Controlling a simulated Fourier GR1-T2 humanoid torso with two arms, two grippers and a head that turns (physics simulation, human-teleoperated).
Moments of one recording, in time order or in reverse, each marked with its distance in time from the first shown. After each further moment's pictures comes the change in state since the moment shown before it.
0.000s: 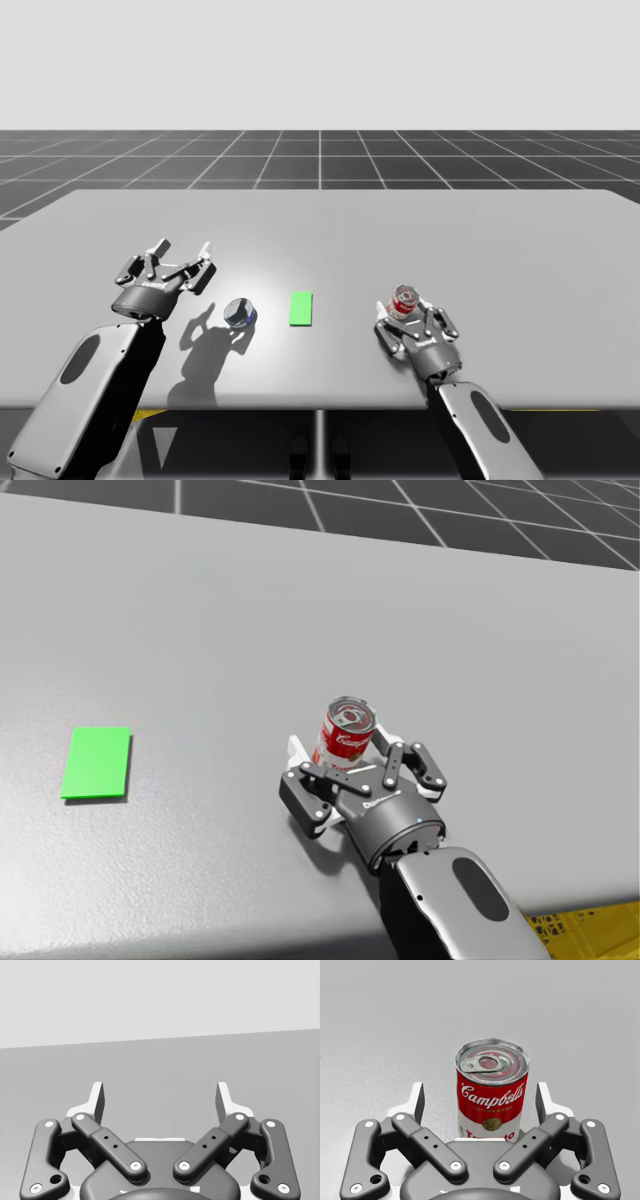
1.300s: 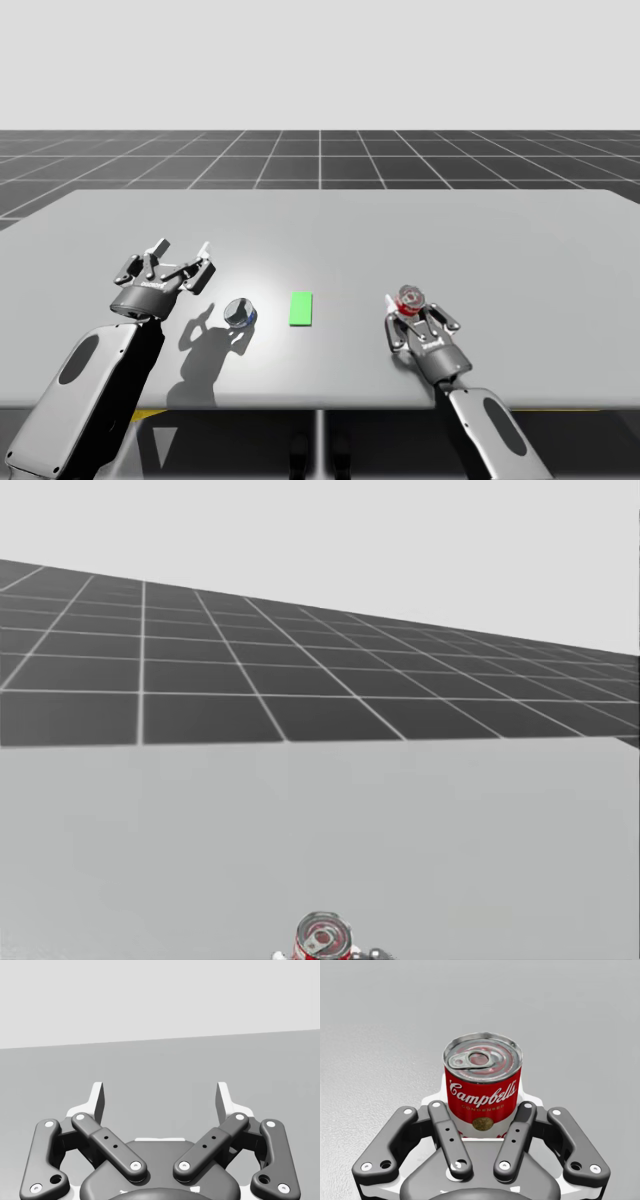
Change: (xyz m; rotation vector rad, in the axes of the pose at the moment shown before) left arm 0.001 0.001 0.000 -0.001 -0.002 0.001; right arm 0.015 -0.004 0.009 0.045 -0.019 0.031
